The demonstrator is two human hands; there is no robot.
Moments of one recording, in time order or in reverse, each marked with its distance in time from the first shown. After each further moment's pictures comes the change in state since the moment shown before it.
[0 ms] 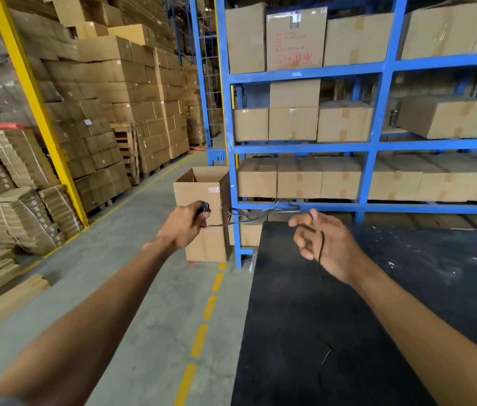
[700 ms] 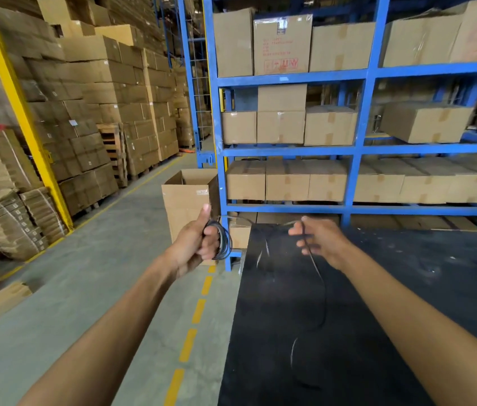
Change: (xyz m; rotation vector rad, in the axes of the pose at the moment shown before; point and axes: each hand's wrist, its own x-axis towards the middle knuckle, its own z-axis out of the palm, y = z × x) left_hand -0.039 0.085 0.012 -1.304 -0.270 -0.393; right_hand 0.023 -0.001 -0.050 -0.500 0.540 0.373
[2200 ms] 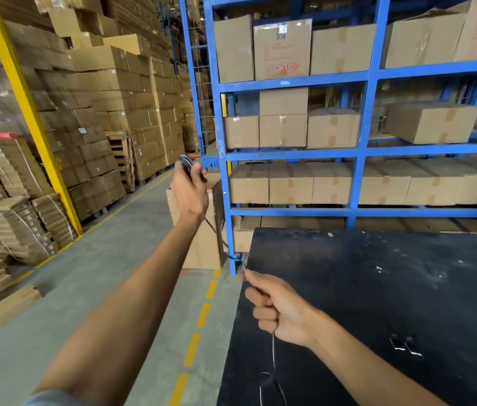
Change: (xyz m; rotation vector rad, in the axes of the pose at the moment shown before) left_hand 0.078 0.059 0.025 0.433 0.745 0.790; right_hand -0.108 0.032 0.062 0.402 -0.656 0.120
